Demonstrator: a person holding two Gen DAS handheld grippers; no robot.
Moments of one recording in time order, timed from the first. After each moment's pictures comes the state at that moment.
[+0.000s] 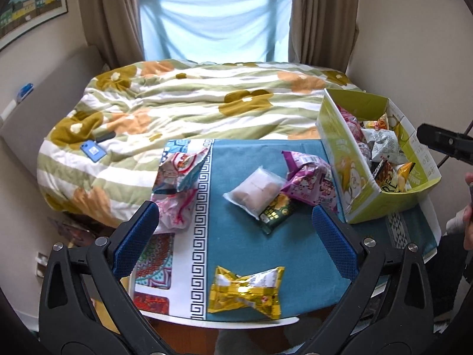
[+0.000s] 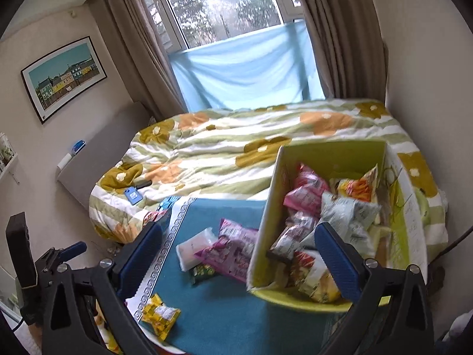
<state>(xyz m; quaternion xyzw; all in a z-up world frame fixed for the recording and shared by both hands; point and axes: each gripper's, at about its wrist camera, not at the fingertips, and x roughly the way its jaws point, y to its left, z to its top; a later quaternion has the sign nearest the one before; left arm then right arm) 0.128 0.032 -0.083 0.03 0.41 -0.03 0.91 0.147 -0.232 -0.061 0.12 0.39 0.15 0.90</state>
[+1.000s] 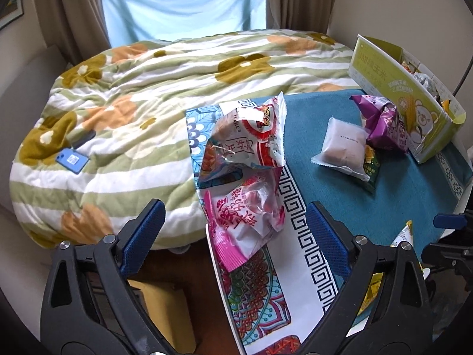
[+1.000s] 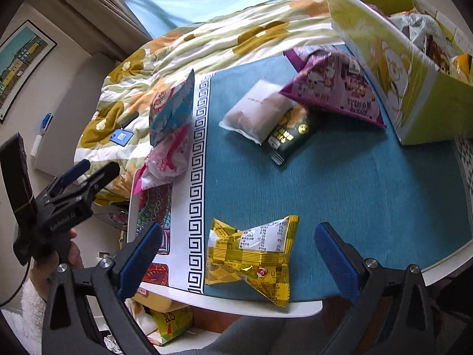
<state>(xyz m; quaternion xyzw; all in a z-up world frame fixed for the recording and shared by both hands) 0.218 0.175 -0.210 0.09 0.45 -0.14 0.88 0.109 -0.041 -0.213 0.19 0.55 0.06 0.81</state>
